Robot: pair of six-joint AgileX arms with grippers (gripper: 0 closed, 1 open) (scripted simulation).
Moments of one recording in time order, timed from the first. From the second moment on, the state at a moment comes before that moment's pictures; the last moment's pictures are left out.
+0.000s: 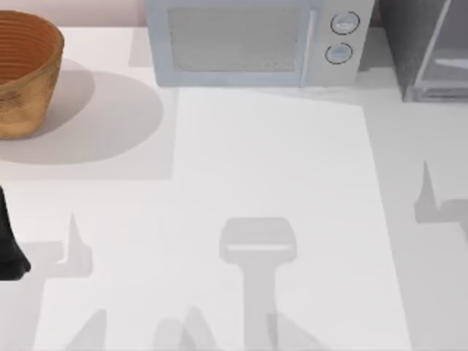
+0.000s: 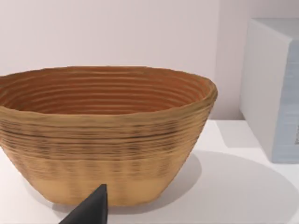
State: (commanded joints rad) left arm 0.00 0.00 0.00 0.00 0.00 0.00; right arm -0.03 0.42 0.34 0.31 -0.08 -0.02
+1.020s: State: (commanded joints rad) left arm 0.00 0.00 0.00 0.00 0.00 0.00; right arm 0.00 -0.05 0.04 -0.06 0.00 0.00
